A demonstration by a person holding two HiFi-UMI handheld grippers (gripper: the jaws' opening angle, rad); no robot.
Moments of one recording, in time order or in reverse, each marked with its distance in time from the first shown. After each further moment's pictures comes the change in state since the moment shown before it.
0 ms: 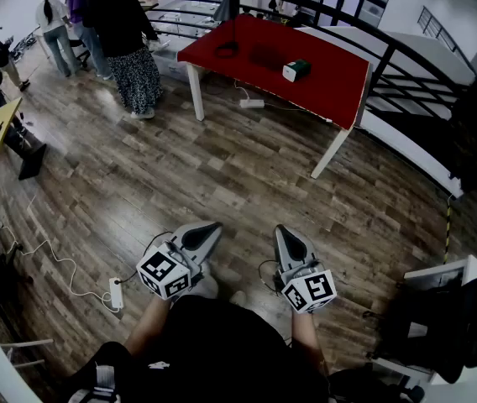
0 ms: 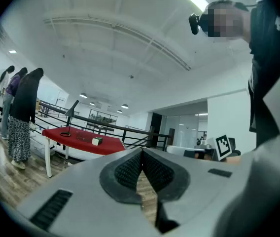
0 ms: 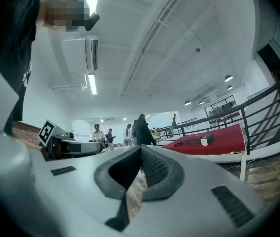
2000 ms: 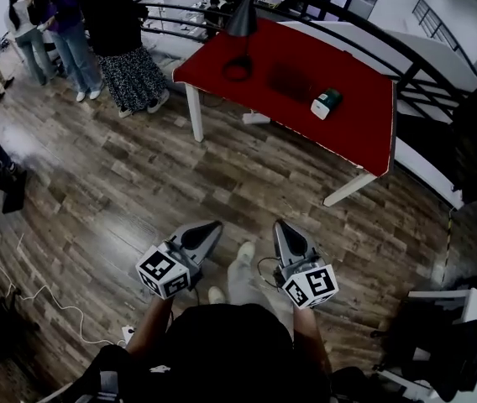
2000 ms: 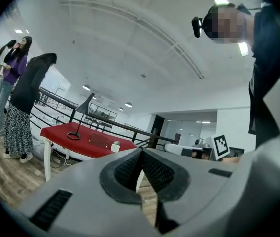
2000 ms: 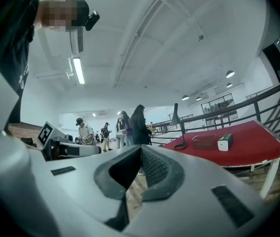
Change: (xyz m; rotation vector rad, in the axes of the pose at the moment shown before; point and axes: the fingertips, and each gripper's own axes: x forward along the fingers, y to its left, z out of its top) left arm 0.115 0.408 0.072 -0.108 -0.005 -0.074; right arm 0.420 -0.085 -0.014 -0.029 0.059 -0.066
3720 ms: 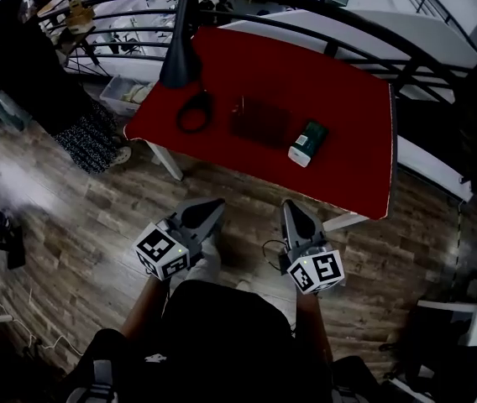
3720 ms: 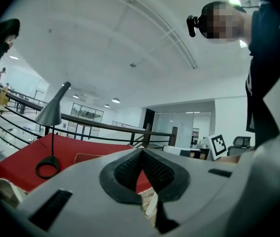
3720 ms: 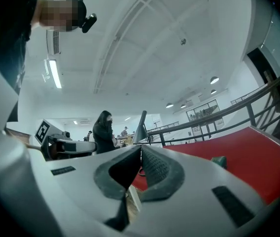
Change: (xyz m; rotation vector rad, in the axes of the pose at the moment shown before) left arm 0.360 0.186 0.101 0.132 0.076 -0.159; right arm 0.209 -0.337 0.066 0.050 -0.096 -0.179
